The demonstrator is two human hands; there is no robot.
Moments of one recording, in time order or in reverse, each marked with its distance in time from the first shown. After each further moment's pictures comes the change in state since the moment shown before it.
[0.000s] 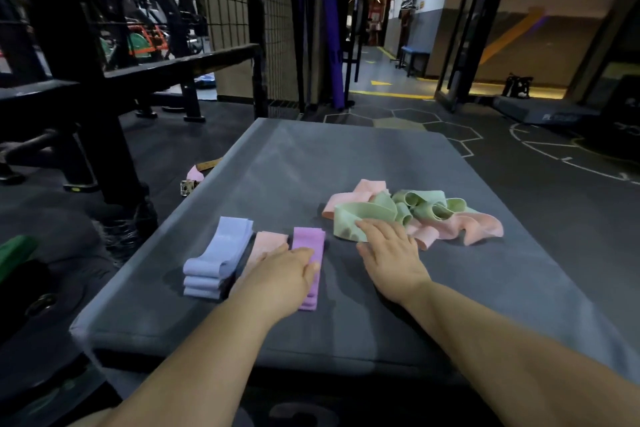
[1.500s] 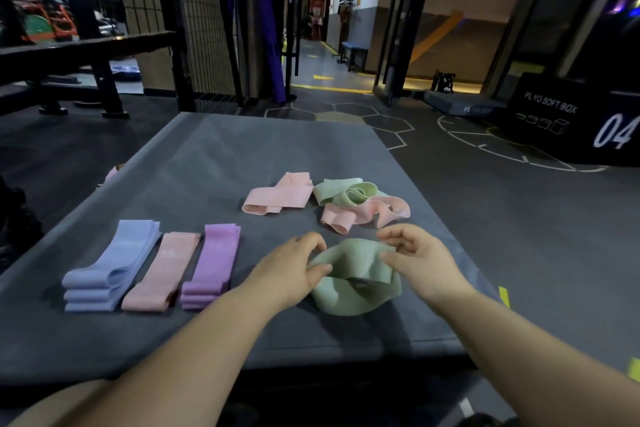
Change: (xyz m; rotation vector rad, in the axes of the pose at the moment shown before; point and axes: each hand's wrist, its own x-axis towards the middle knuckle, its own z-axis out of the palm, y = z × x) left_hand 0.029 0.109 0.037 -0.301 0.056 0.295; right_hand -0.094 0.088 -0.091 0.978 0.169 0.394
